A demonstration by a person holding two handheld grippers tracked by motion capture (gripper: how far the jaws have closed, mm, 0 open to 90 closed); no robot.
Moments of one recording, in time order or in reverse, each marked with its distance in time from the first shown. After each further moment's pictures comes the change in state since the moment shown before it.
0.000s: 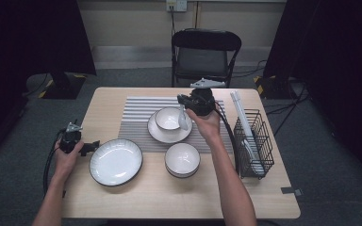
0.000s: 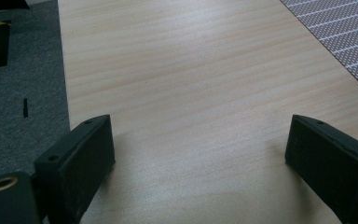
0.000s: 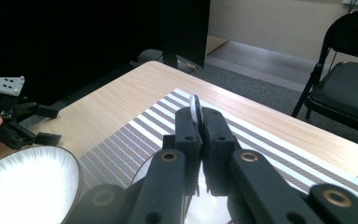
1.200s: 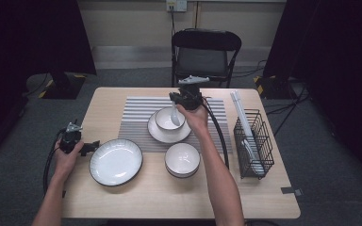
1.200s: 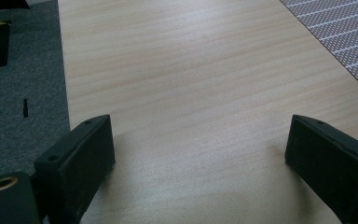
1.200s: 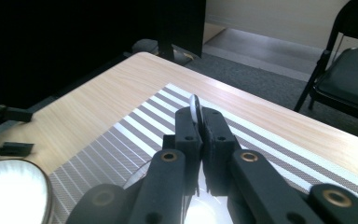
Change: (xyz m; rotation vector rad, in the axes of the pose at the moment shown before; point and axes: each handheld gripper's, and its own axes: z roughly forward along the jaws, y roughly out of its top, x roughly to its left) left arm 0.000 0.000 0.000 0.000 0.001 0.000; right arm -0.010 -0.002 0.060 0.052 -0.018 0.022
